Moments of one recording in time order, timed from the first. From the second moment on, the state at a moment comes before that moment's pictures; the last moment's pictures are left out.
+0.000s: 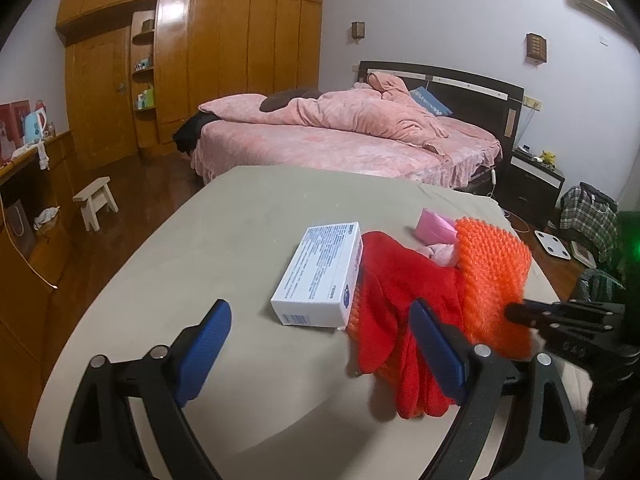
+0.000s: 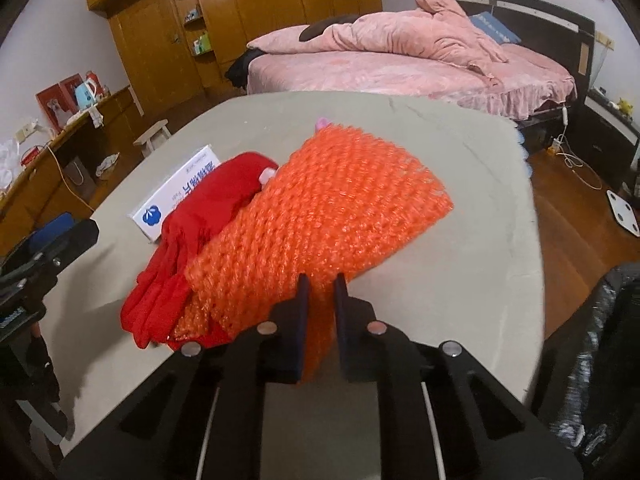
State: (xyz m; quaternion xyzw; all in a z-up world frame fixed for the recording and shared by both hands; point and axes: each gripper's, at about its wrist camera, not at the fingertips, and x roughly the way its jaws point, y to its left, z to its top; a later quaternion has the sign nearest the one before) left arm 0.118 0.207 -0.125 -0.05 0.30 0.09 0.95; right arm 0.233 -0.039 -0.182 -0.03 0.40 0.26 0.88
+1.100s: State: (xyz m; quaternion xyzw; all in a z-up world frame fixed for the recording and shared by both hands) left arm 0.183 0.233 -0.156 -0.08 0.36 0.06 0.93; right arm 0.251 -0.069 -0.167 -0.03 0.40 0.23 0.89
